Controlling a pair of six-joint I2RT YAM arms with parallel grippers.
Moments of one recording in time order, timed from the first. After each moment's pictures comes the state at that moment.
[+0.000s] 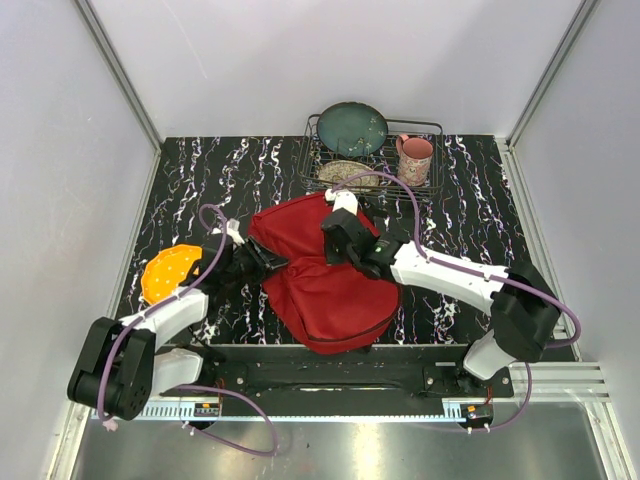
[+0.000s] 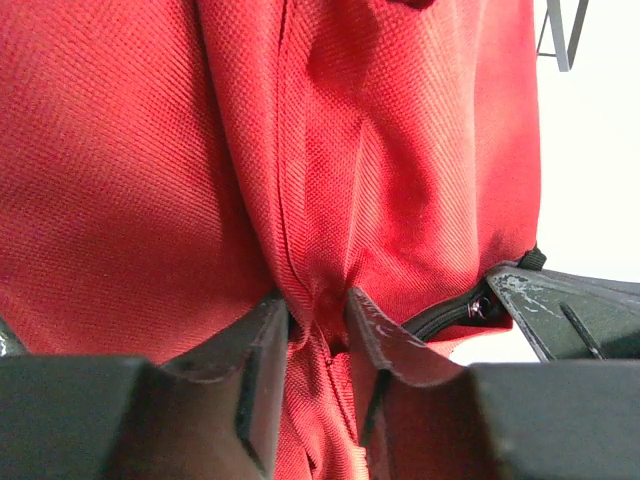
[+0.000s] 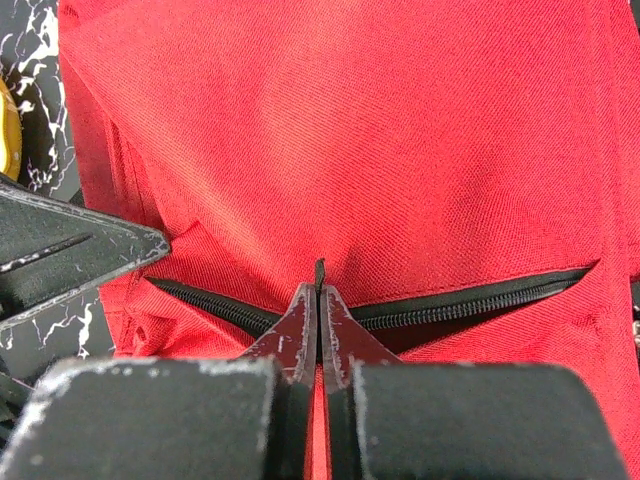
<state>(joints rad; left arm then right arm) -0.29 1.16 0.38 0.23 0.39 -1.05 0.93 1.57 1.14 -0.27 0.32 0.56</state>
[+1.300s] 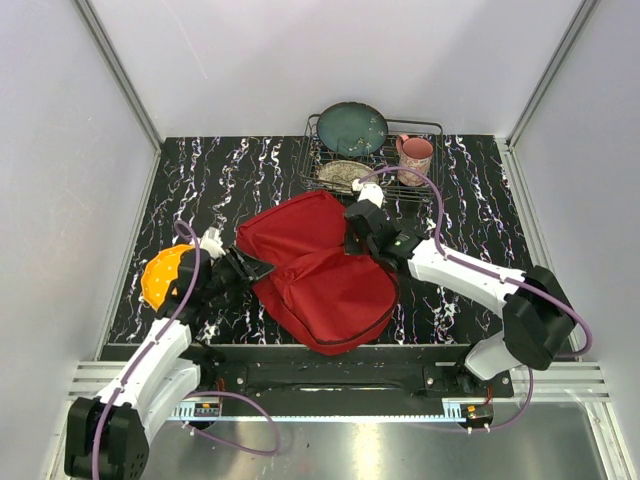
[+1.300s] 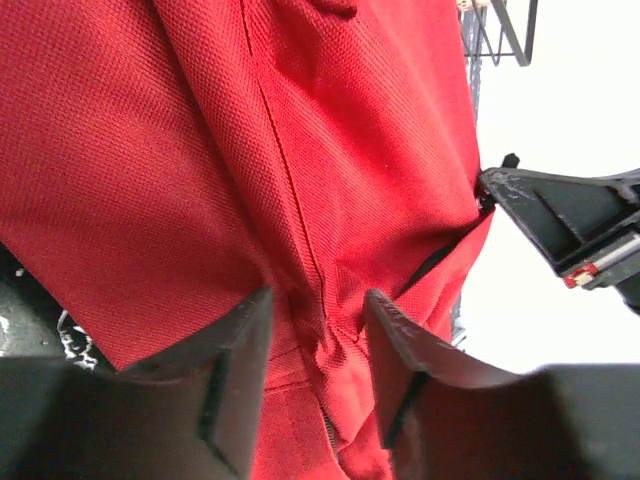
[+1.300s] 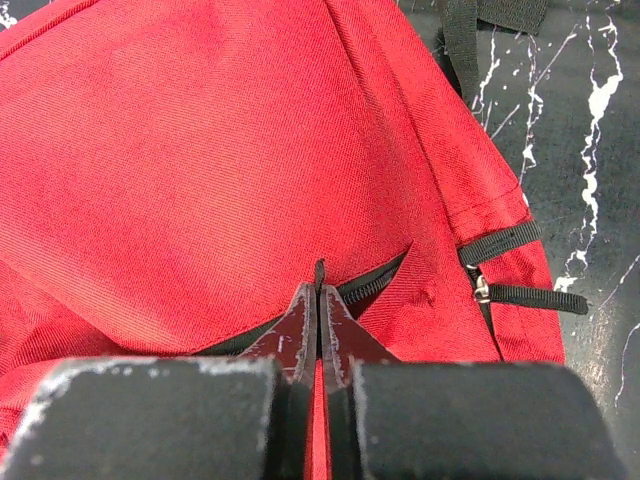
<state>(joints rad) -0.19 0.76 0.30 -0.02 0.42 -0.96 0.81 1.50 1.07 -0.26 0.33 0.57</state>
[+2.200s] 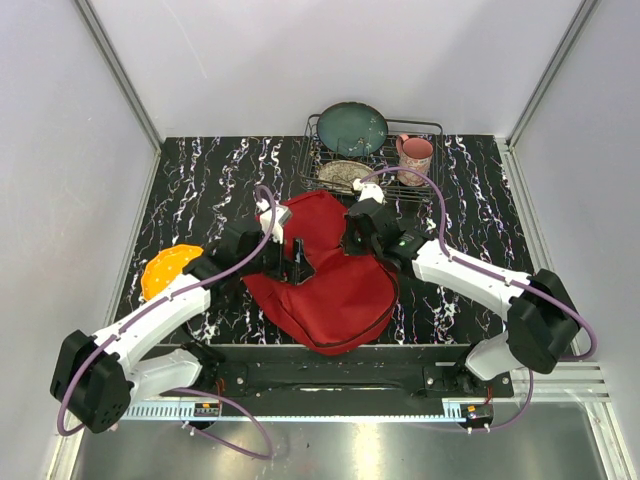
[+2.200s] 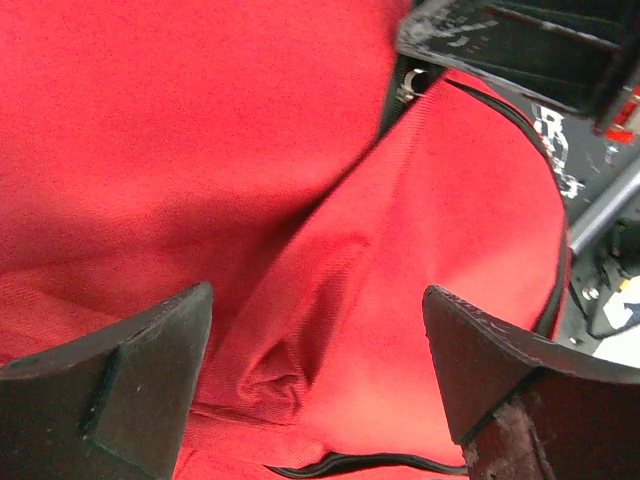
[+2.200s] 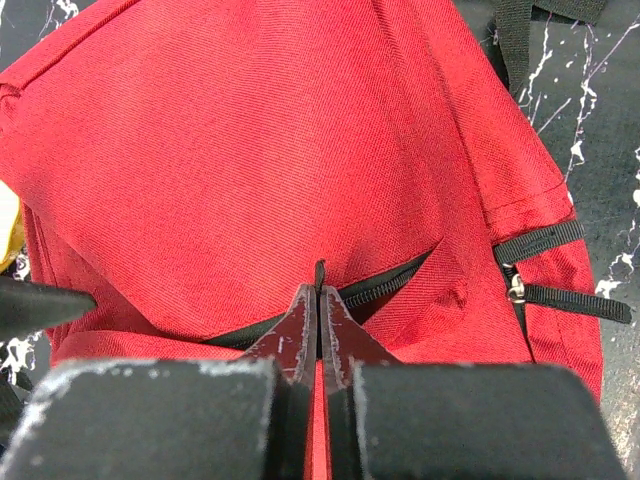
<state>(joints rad) -0.58 1.08 0.71 -0.25 0.31 -0.36 0.79 1.47 1.05 -0.23 0.22 0.58</state>
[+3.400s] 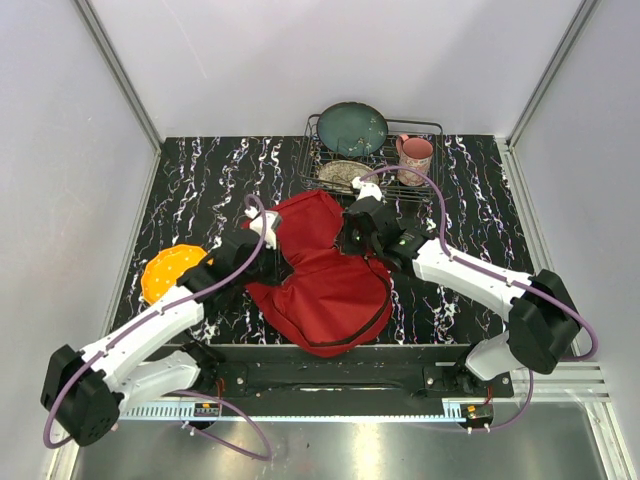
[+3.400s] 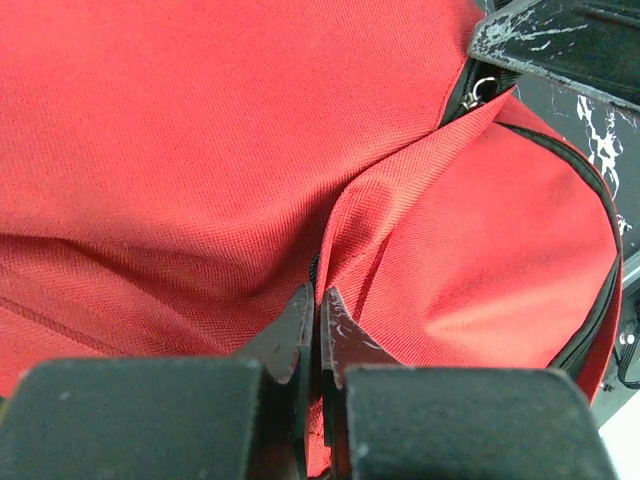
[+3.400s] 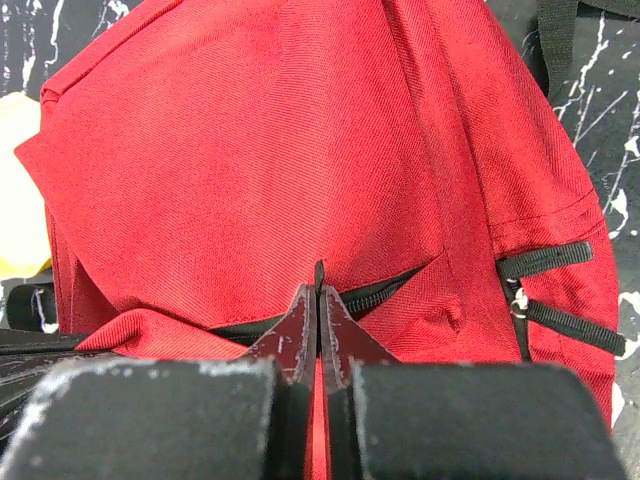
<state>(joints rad) -0.64 1.01 0.68 -0.30 0.09 -0.43 0.79 1.47 1.06 -0.23 0.16 0.62</state>
